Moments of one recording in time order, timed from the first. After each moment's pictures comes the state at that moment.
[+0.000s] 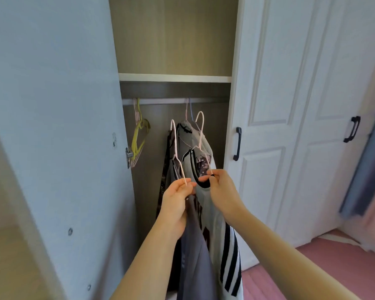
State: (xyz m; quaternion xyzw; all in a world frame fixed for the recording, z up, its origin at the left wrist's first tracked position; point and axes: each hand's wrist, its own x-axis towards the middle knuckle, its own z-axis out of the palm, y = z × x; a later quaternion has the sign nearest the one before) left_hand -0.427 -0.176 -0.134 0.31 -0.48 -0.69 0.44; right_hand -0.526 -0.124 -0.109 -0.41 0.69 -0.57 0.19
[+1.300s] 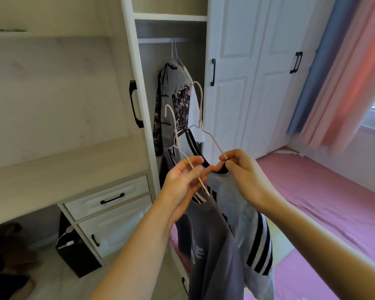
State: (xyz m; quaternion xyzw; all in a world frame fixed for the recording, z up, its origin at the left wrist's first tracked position) left_hand -0.192 0.111 -0.190 0.21 -0.48 -0.80 0.31; right_hand -0.301 0.223 -0.153 -0.41 0.72 -0.54 0.18
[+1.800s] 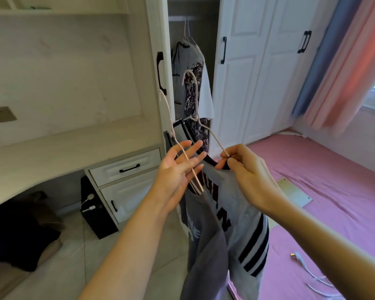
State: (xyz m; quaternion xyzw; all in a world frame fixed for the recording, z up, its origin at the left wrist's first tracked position) left_hand -0.064 0.178 -0.193 0.18 -0.45 -0.81 0.34; right_hand -0.178 0.306 -0.162 -0.45 0.72 -0.51 0.15
